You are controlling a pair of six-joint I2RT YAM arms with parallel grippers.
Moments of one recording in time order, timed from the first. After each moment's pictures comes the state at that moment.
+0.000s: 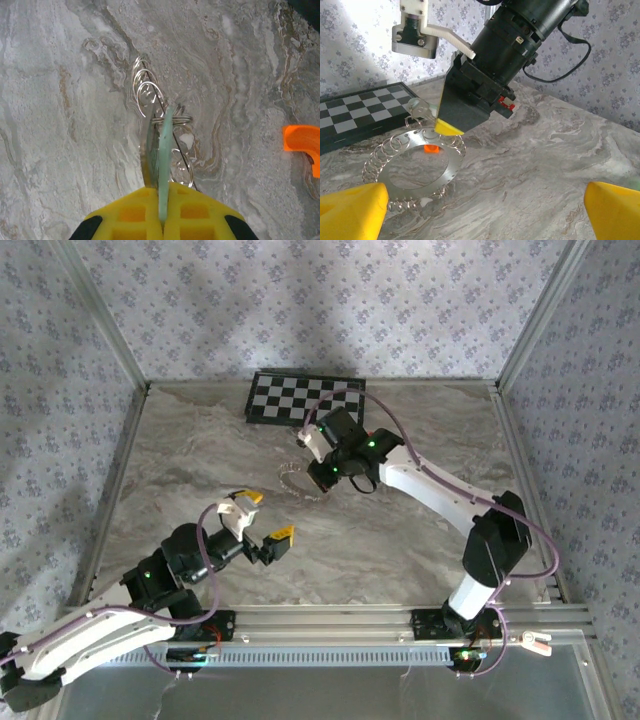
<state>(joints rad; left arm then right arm) -1.03 0.46 0.48 -0.16 -0.17 -0.13 0.77 1.68 1.51 -0.75 -0.15 -0.04</state>
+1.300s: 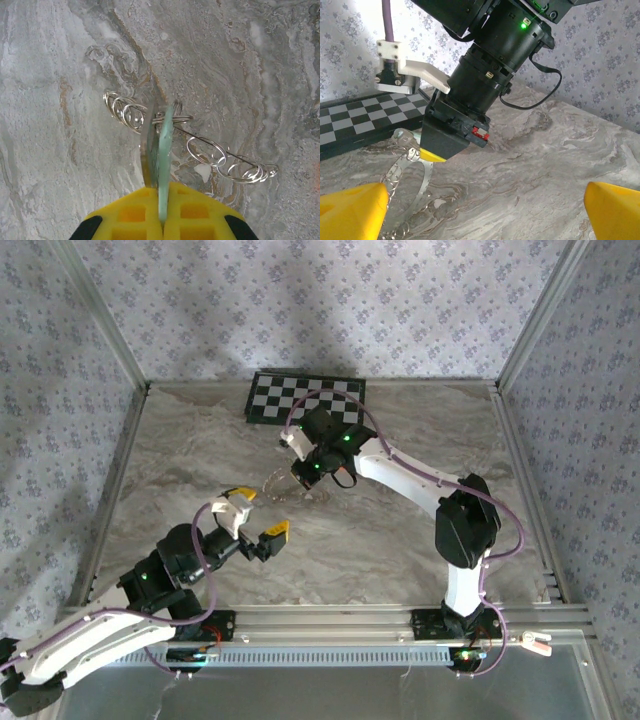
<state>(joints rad) -1.01 0.43 0.48 -0.16 -0.21 -0.12 0.78 1.86 1.63 -0.73 -0.19 -0.04</state>
